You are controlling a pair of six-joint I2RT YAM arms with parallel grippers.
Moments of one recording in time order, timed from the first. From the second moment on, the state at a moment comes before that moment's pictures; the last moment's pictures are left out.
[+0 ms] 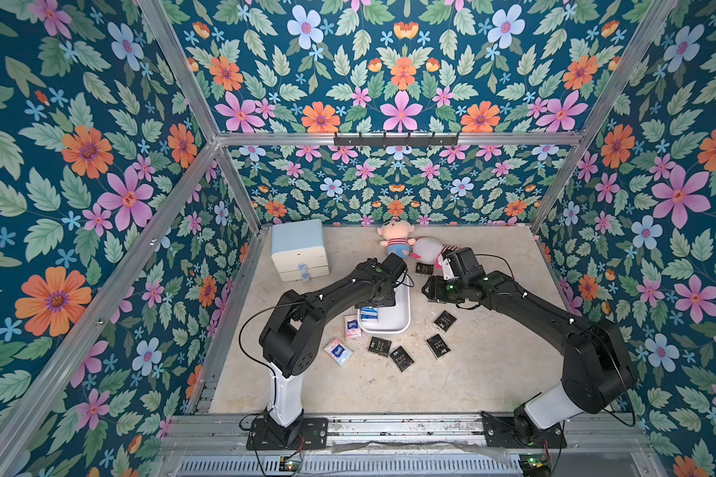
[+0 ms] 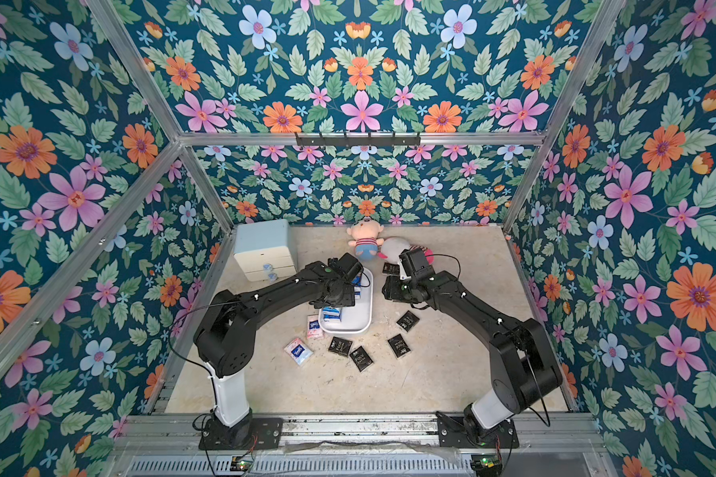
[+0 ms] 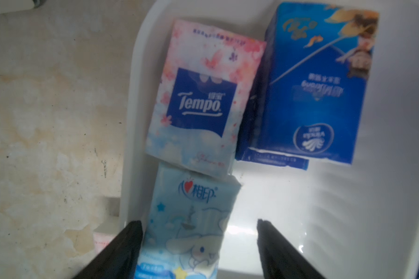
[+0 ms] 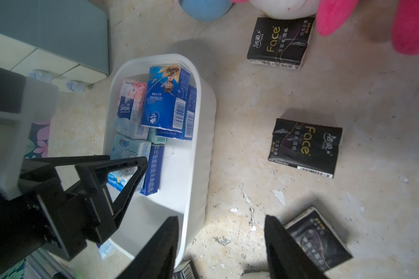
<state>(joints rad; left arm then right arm) -0.73 1.91 1.47 -0.85 -0.30 -0.74 0.51 1.56 1.12 -0.47 -0.20 0.53</state>
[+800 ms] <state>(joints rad) -0.73 1.37 0.98 -0.73 -0.35 -1.06 0.52 1.61 1.08 -0.39 -0.32 0.57</state>
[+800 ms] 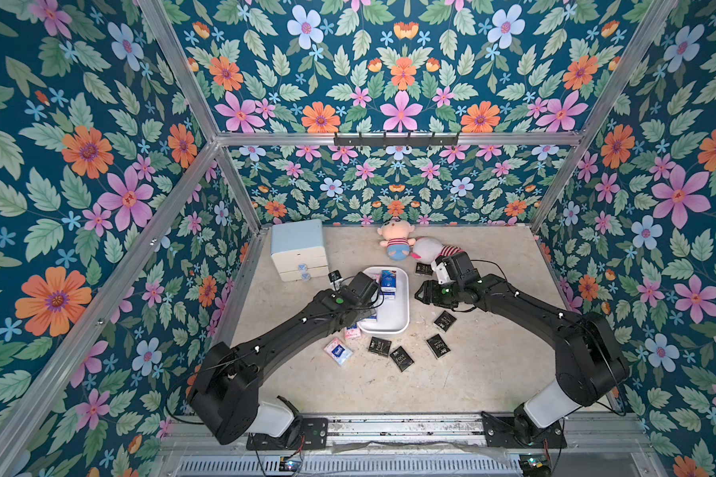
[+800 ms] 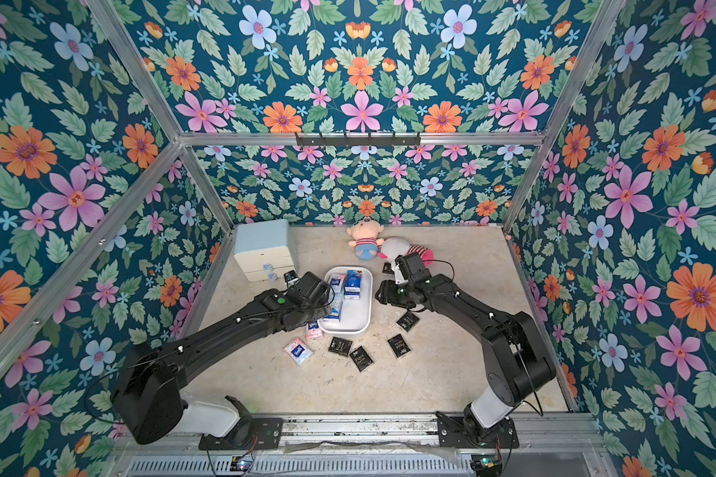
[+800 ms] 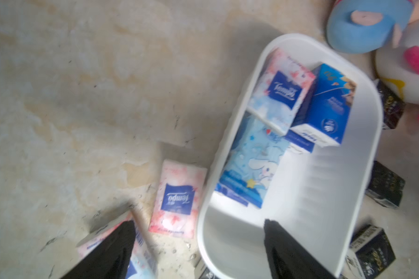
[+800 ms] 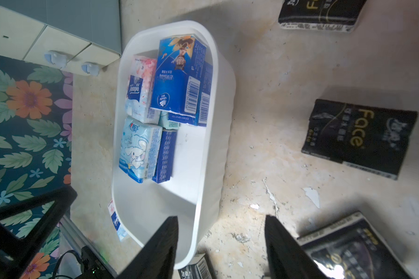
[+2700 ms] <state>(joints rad) -0.76 1.42 1.16 -0.81 -0.43 -1.00 0.52 1.63 1.10 -0.43 -0.31 0.55</state>
